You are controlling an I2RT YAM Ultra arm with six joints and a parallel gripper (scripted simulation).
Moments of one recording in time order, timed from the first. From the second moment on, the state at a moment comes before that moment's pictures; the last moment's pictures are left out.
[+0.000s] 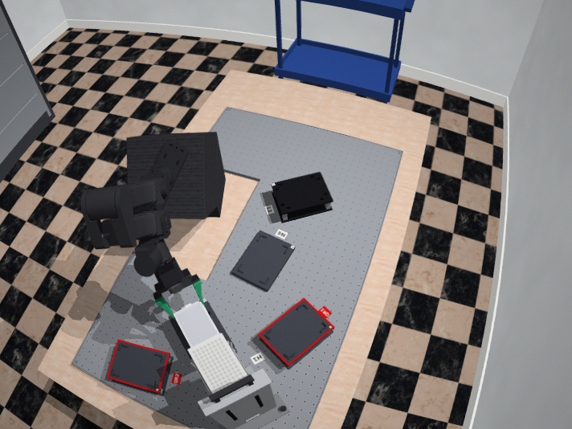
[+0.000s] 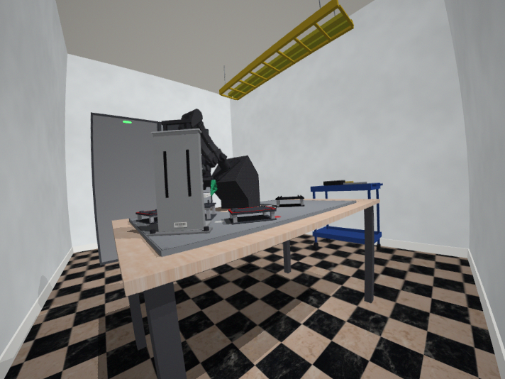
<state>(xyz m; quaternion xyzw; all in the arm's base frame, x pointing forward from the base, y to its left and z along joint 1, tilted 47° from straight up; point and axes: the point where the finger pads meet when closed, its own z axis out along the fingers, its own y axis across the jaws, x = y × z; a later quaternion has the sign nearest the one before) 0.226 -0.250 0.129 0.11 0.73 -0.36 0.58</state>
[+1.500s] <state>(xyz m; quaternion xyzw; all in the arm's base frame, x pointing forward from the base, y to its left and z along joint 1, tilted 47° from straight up) 0.232 -0.263 0.114 0.11 0.73 -0.36 0.58</state>
